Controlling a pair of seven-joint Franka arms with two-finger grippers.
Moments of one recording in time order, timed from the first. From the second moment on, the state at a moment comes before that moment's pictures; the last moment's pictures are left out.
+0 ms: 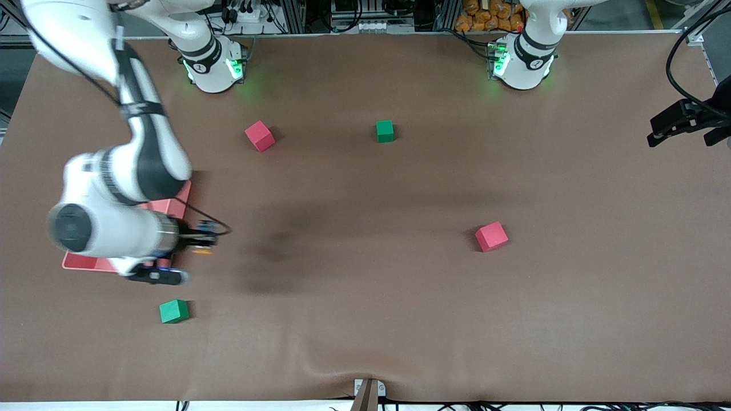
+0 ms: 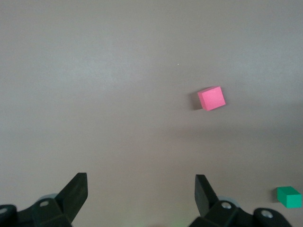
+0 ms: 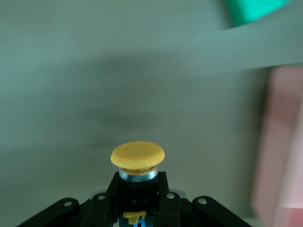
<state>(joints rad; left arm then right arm) 0.10 0.02 -0.13 -1.45 0.02 1.47 -0.02 0.18 0.57 0.06 -1.39 0.12 1.82 0.34</state>
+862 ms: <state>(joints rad) 0.07 0.09 -0.13 -1.49 0.00 1.48 -0.02 0.64 0.86 0.10 -1.33 0.13 2.27 0.64</state>
